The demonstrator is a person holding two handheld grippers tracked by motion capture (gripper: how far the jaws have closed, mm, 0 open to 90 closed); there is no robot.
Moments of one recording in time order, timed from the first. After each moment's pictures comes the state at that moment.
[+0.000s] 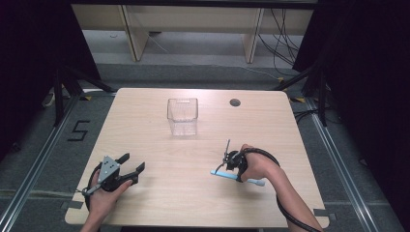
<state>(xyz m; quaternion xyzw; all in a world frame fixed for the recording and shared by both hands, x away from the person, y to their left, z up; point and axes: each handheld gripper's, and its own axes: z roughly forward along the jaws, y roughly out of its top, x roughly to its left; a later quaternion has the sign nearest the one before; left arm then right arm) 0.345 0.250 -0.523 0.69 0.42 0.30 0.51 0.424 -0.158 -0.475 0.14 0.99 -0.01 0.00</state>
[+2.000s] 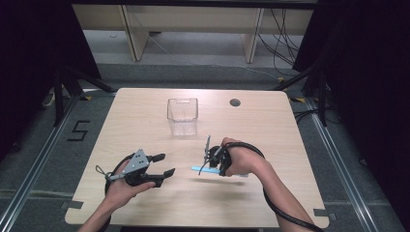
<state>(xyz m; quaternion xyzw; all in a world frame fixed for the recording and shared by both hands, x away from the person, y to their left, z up) 0.358 0.170 -0.482 0.78 0.25 0.16 0.54 0.417 -0.101 -0.433 0.05 1.00 0.01 0.03</state>
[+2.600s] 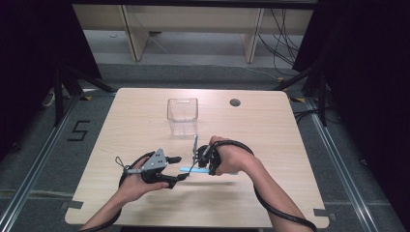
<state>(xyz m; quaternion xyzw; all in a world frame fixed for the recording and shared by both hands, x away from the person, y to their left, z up) 0.371 0.138 -0.488 0.82 0.19 0.12 0.52 0.413 -0.070 -0.423 0.02 1.00 0.02 0.03</state>
